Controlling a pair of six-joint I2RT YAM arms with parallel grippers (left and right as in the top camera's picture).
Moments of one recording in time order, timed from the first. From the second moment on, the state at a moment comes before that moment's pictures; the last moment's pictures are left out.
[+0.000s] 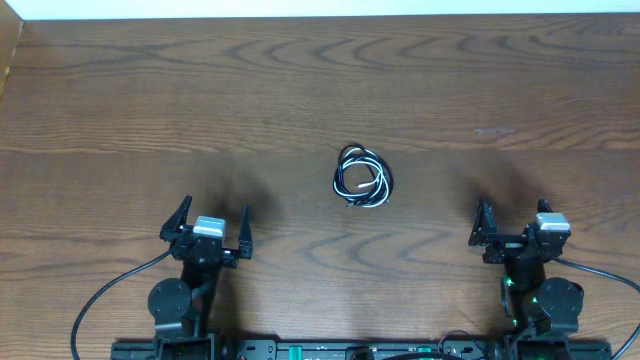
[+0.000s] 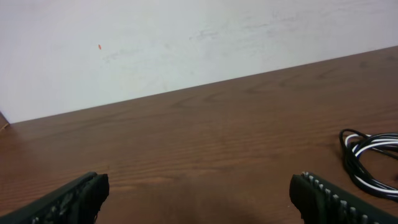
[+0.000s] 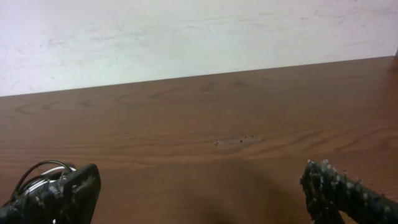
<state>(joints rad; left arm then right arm) 0.07 0.01 0.02 -0.10 0.22 0.17 -0.01 0.02 0.01 -0.07 -0.03 0.14</state>
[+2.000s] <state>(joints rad) 0.05 0.62 0.56 -0.20 0.66 0.06 -0.11 0.73 0.67 -0.18 -0.26 0.10</state>
